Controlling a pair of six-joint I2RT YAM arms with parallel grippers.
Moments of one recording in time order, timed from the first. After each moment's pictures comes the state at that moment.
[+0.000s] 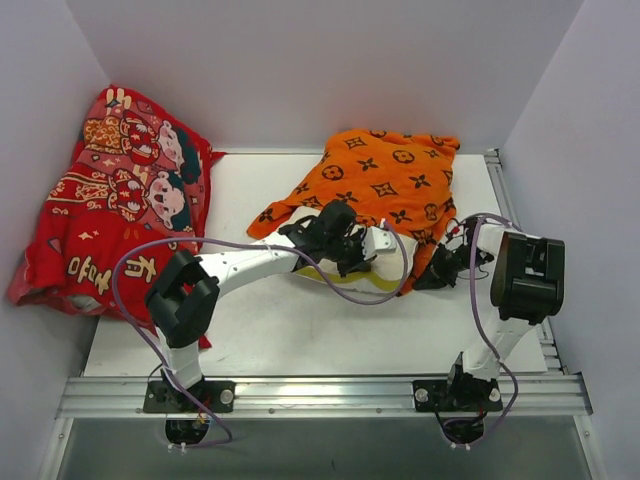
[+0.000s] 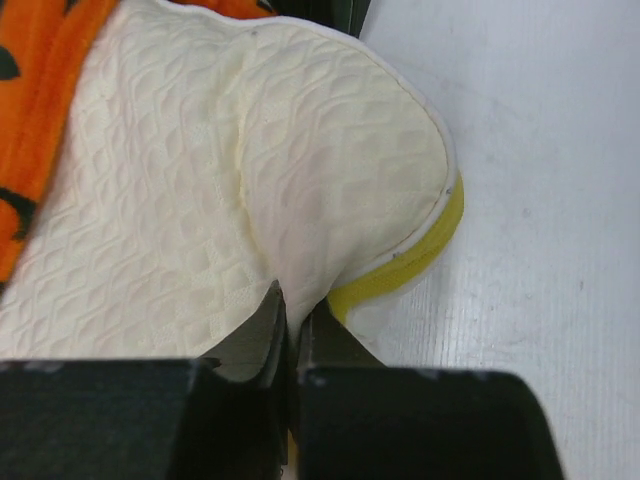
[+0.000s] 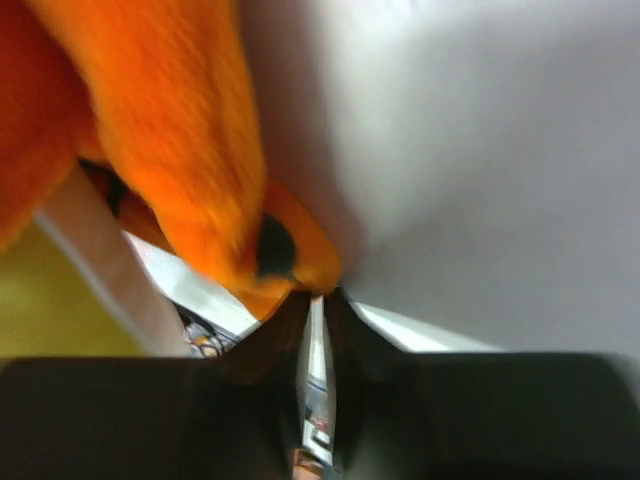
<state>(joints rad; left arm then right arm) -0.90 1.84 1.36 -0.24 0.43 0.44 -0.19 1.81 0.94 -0.71 -0.58 0.31</state>
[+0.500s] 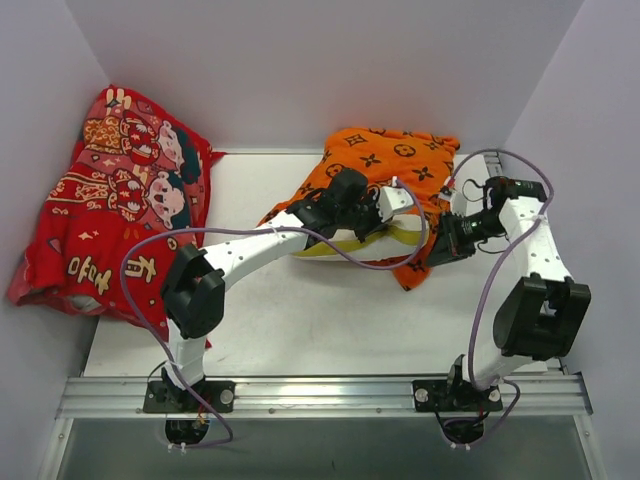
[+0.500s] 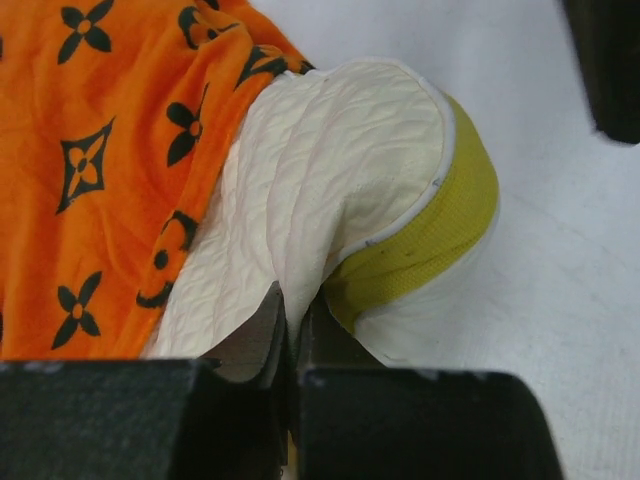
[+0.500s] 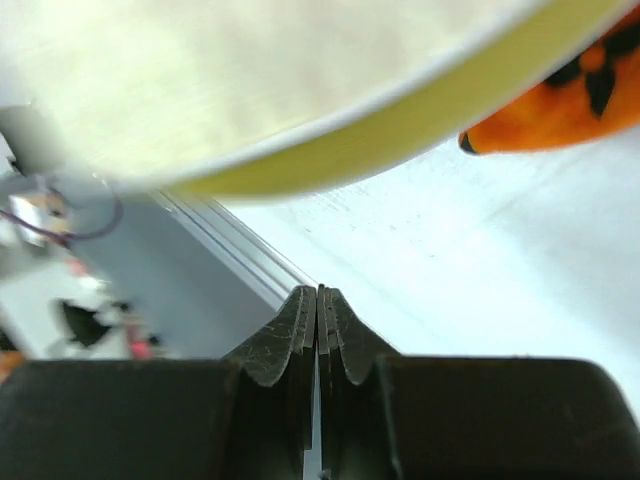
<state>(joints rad) -0.87 1.93 1.68 -0.26 0.29 0.33 -0.16 1.59 1.30 -1.31 -0.73 -0.34</state>
